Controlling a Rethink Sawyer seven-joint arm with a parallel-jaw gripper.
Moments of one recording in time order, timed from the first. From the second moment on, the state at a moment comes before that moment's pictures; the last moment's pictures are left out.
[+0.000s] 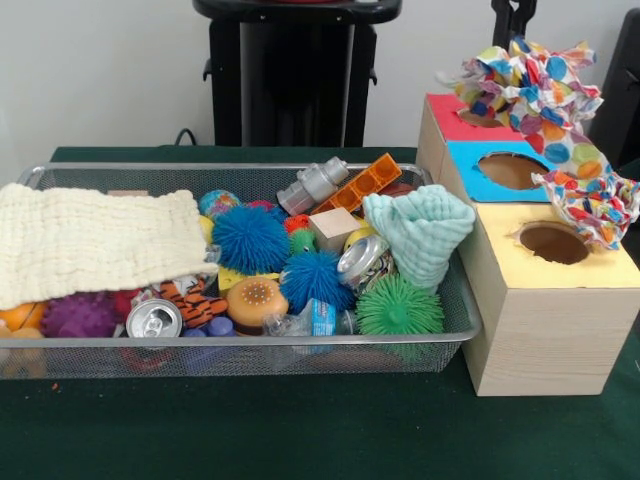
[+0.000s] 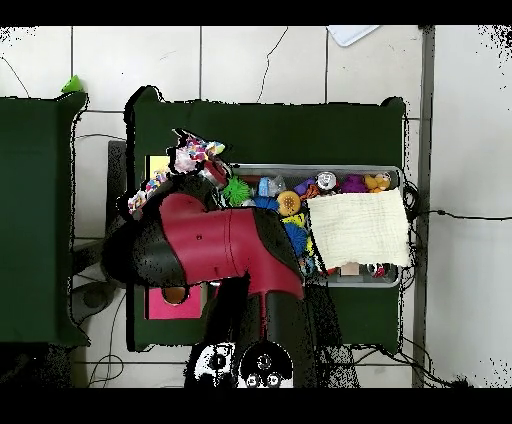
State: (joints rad) arm -0.02 -0.94 -0.01 1.63 -0.24 0.39 1.15
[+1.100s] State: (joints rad) arm -0.23 -0.94 0.14 1.63 -0.24 0.39 1.15
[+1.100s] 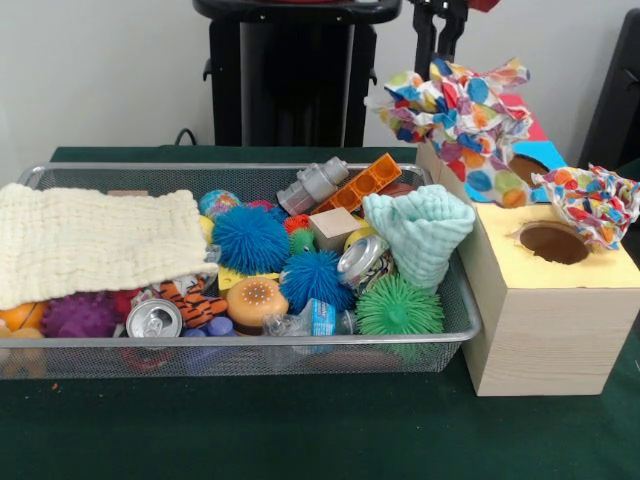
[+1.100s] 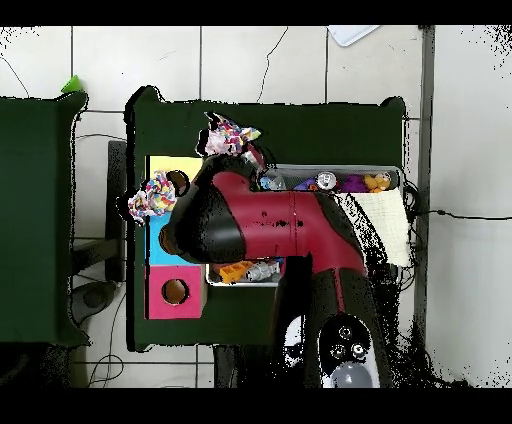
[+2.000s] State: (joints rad) arm -0.30 -0.91 0.20 1.69 -0.34 0.39 1.15
